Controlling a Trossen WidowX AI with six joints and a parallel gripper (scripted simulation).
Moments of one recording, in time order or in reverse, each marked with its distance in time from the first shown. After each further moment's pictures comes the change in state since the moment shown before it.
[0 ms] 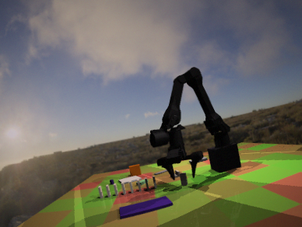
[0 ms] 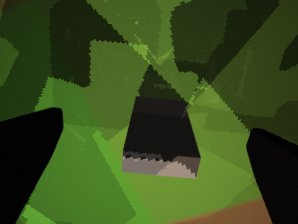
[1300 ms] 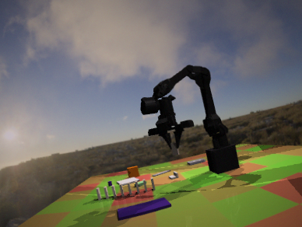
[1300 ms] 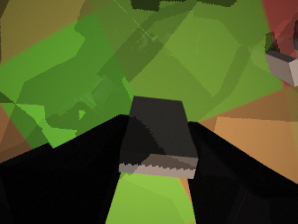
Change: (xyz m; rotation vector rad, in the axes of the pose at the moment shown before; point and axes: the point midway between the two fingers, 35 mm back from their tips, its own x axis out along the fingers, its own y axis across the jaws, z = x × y) arm -0.135 -0.003 0.003 0.057 -0.008 0.002
